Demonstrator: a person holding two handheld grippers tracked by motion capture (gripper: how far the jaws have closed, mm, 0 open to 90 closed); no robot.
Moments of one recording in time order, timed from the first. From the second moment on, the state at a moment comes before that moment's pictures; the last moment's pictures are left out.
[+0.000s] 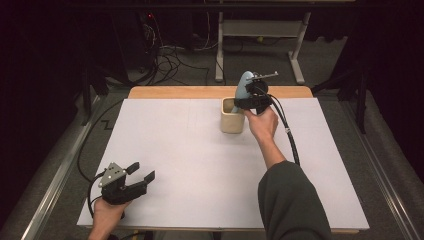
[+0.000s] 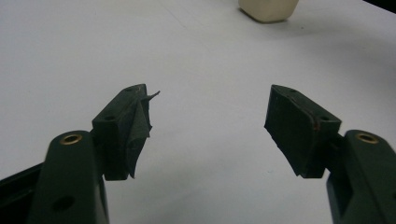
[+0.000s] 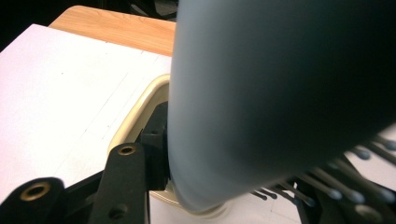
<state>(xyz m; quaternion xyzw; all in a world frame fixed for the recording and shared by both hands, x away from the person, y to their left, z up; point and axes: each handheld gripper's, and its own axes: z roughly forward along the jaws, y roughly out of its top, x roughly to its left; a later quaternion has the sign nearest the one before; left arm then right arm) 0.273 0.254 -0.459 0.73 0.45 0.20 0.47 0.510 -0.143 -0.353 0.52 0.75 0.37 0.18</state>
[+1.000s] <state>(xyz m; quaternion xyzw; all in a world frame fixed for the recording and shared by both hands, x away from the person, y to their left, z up) 0.273 0.254 -0.459 0.73 0.45 0.21 0.47 0.508 -0.144 -0.362 0.52 0.75 0.36 0.18</state>
